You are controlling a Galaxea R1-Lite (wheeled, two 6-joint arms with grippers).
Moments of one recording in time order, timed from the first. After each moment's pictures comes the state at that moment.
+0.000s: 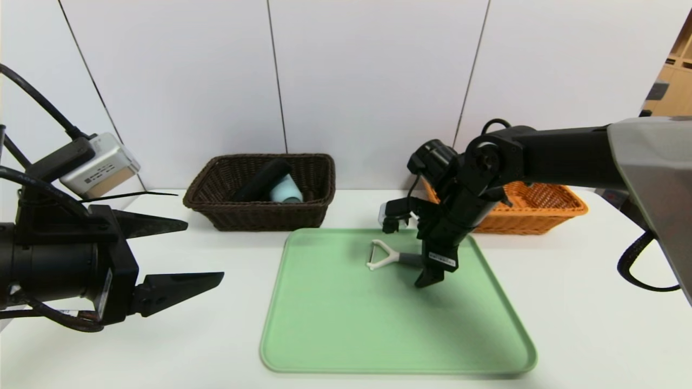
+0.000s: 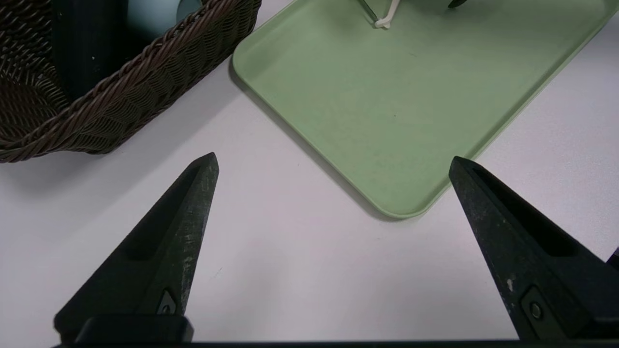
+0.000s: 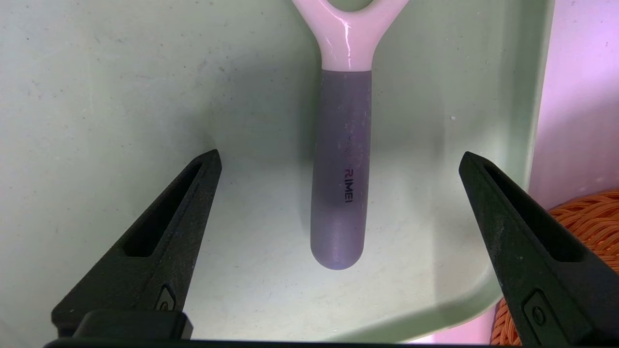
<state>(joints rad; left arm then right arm) -0.28 1.20 -0.89 0.19 -0.39 0.29 0.48 2.22 -1.83 0.84 0.03 -0.89</state>
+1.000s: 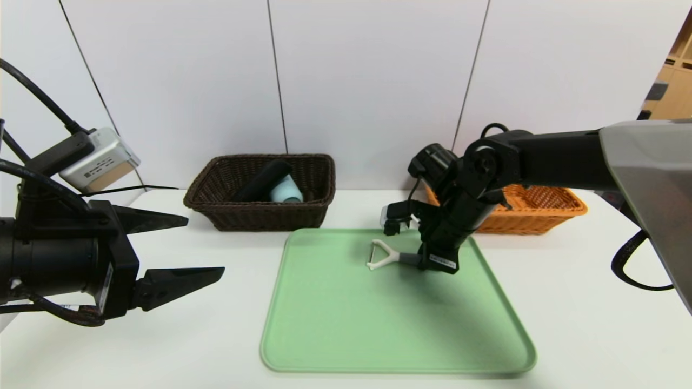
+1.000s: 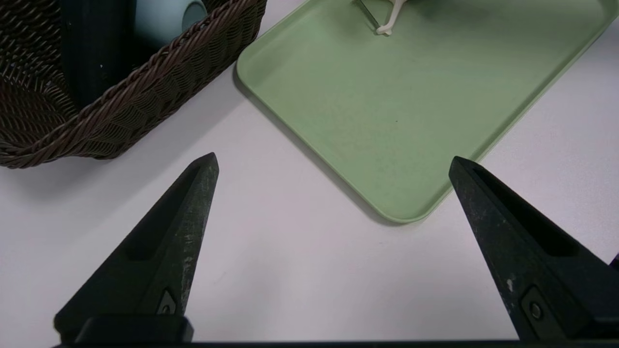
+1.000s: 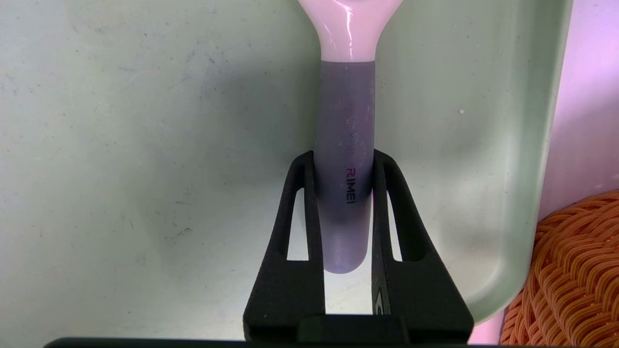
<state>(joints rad) -0.28 1.20 -0.90 0.19 -0.39 0.29 0.47 2.23 -1.82 0.84 0.03 -0.89</state>
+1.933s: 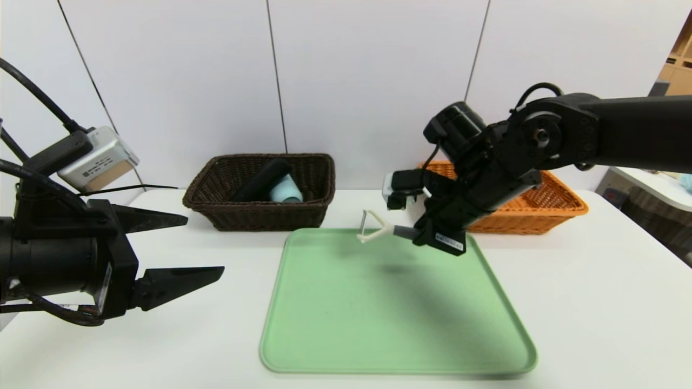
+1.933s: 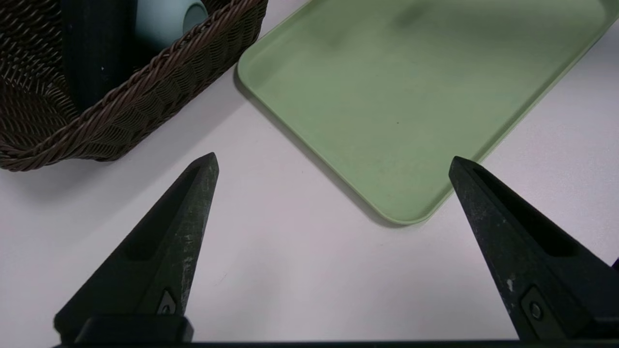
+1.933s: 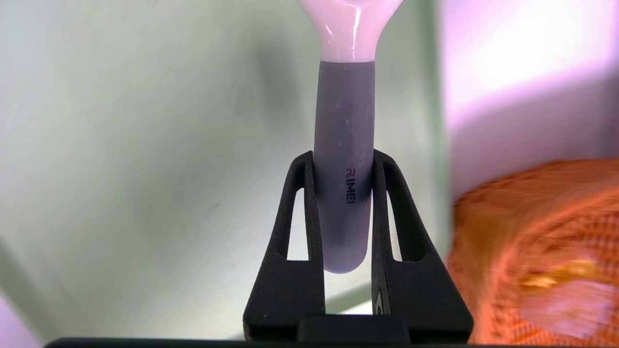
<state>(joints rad) -0.29 1.20 -0.90 0.19 -0.38 0.30 0.52 2.02 -1.75 0.71 0.06 -0.86</state>
